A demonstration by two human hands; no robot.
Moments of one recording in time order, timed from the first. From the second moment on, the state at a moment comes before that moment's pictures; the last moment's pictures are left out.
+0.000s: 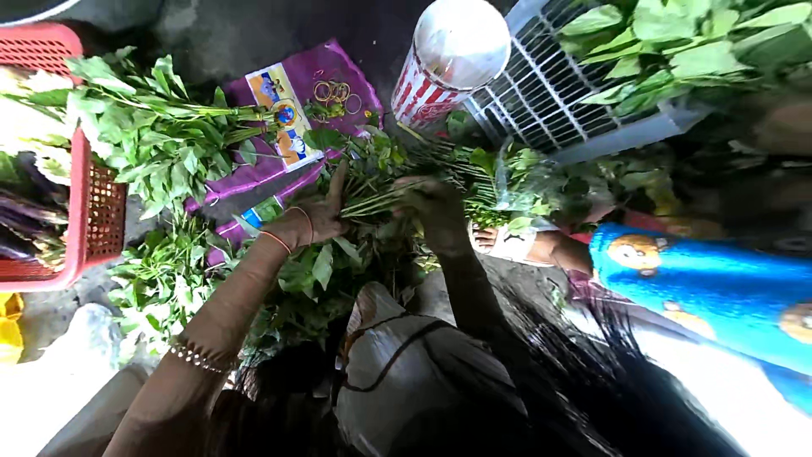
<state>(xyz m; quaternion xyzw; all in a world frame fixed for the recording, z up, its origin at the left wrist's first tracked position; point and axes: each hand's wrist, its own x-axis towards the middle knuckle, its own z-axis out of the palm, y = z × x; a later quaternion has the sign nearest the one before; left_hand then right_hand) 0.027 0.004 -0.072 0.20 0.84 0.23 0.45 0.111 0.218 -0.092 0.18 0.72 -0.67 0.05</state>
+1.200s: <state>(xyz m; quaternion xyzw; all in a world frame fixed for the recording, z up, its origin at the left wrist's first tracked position) 0.027 -0.079 -0.103 0.44 0.89 -0.02 0.11 0.131 0.255 -0.155 0.07 0.96 -0.26 0.12</state>
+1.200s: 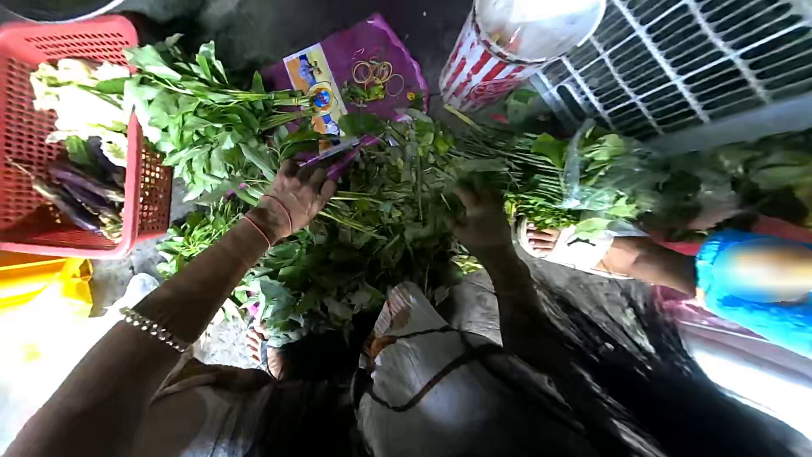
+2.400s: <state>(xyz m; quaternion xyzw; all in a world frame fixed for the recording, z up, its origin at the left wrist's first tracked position) 0.091 0.023 -0.126 0.14 0.79 0.15 0.58 0.132 0.208 -0.177 0.26 0.47 -0.77 0.35</state>
